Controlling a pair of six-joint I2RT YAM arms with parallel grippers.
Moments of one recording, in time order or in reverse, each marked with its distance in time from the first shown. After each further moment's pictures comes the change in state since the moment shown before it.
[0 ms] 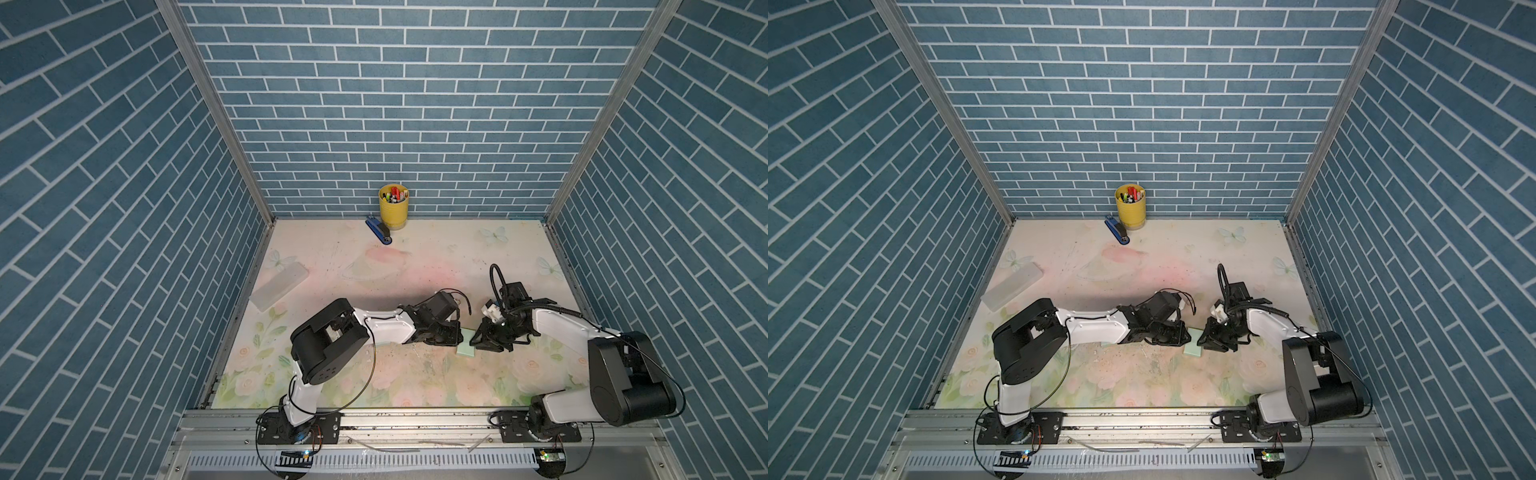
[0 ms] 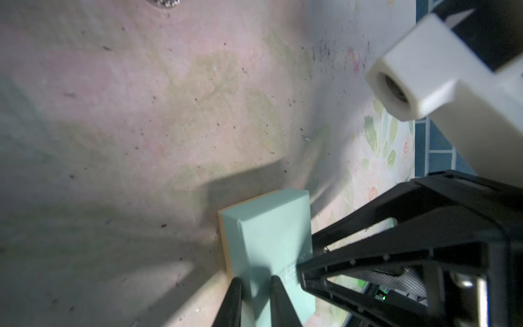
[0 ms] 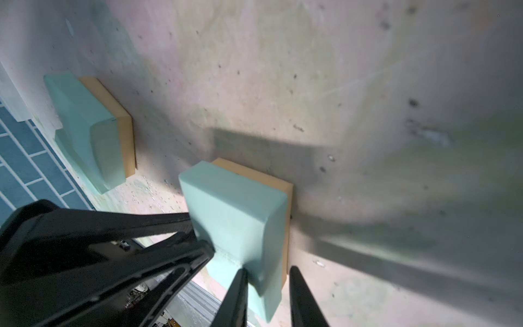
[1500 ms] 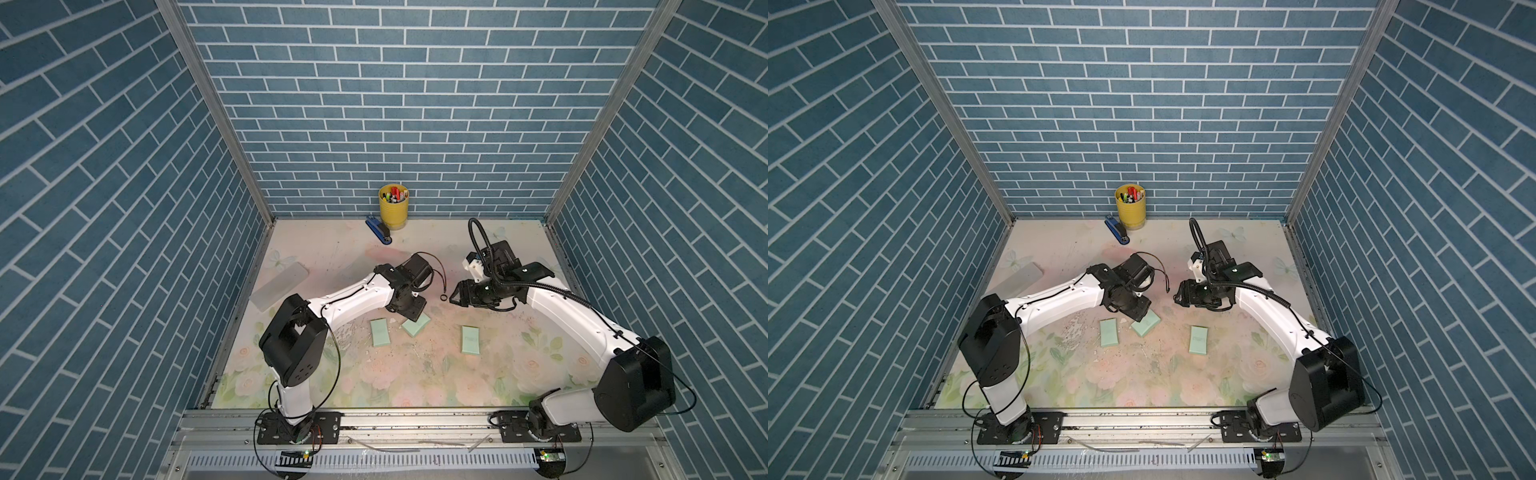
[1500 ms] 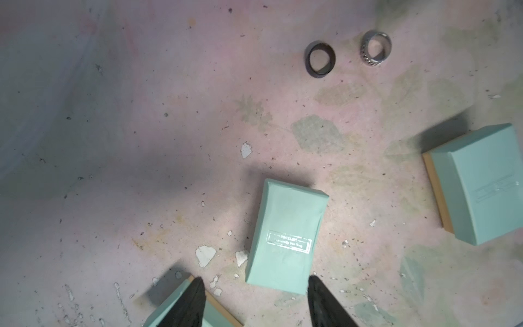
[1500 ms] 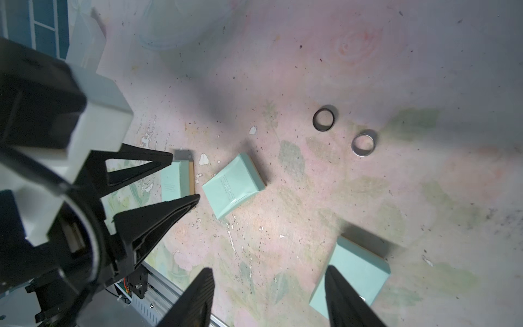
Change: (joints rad) left arm 0.223 -0.154 0.225 -0.747 -0.318 0.650; right arm 0.220 0.024 0.461 -0.122 0.181 -0.060
